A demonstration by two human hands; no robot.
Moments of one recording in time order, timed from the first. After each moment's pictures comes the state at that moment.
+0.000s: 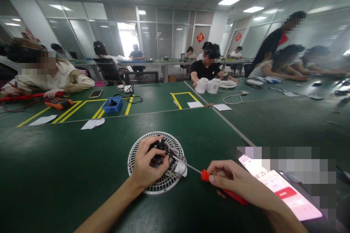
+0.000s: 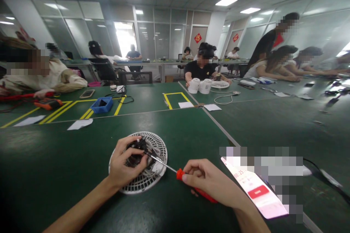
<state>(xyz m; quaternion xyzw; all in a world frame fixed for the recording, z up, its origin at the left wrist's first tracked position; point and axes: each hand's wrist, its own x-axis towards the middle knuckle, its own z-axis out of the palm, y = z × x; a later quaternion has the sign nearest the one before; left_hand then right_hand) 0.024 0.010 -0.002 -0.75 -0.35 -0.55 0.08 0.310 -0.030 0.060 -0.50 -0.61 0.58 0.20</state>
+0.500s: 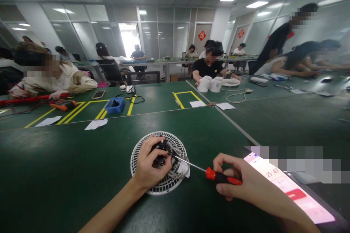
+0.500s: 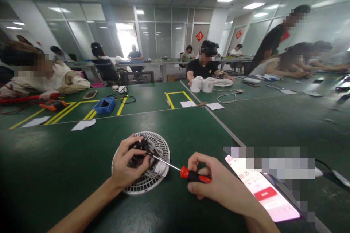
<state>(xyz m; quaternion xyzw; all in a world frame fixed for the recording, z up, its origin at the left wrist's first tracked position) 0.024 0.010 -0.005 -0.75 -0.35 -0.55 0.08 0.310 -0.035 0.076 -0.52 -0.61 0.57 0.20</state>
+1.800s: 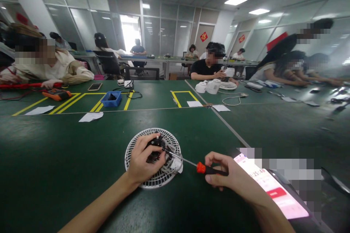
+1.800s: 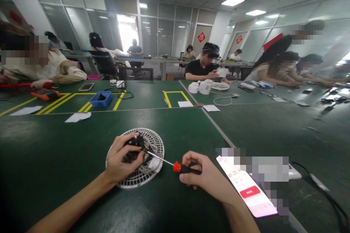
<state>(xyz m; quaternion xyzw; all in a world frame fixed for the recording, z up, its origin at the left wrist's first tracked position) 0.023 0.008 -0.006 -0.75 -0.35 -0.56 0.10 0.314 -0.026 0.054 -0.51 -0.57 0.59 0.25</state>
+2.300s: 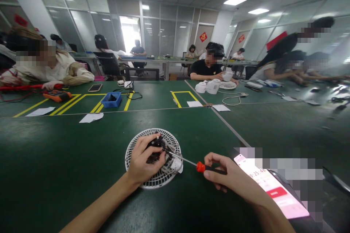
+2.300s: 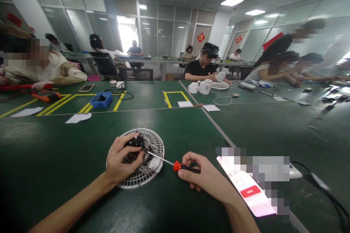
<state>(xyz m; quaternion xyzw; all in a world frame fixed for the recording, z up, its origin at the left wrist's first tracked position) 0.023 0.009 -0.007 -0.75 -0.35 -0.56 0.11 0.314 -0.026 0.050 -0.53 -0.60 0.55 0.23</state>
